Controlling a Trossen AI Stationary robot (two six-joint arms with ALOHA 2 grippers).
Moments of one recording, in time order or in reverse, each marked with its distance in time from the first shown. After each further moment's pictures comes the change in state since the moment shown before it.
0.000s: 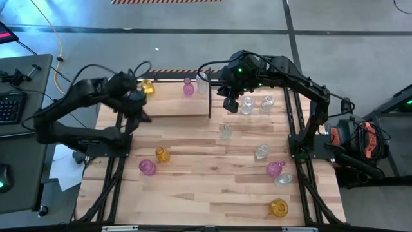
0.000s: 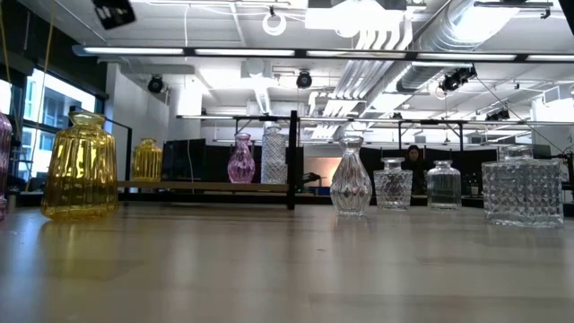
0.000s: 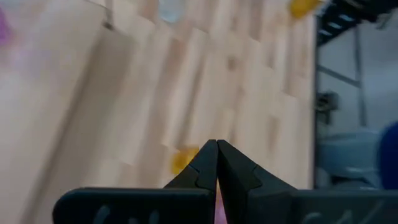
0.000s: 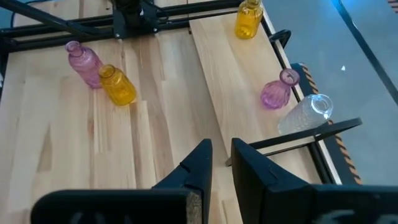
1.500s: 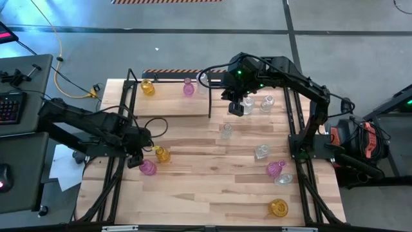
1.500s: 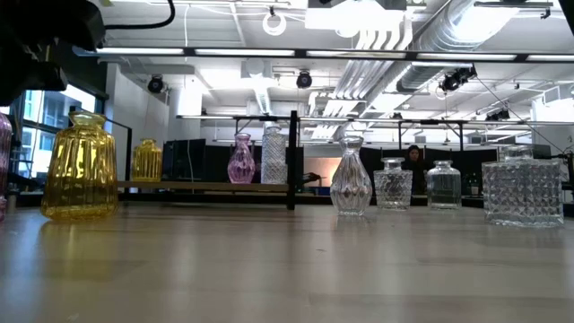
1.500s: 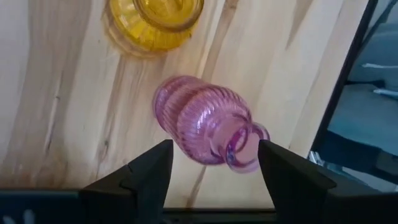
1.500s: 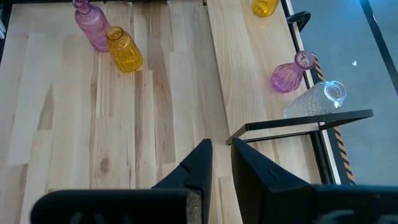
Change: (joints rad) left arm -0.616 -0.021 -0.510 0.188 -0.092 -0.549; right arm 0.000 0.000 0.000 -0.096 -0.034 -0.100
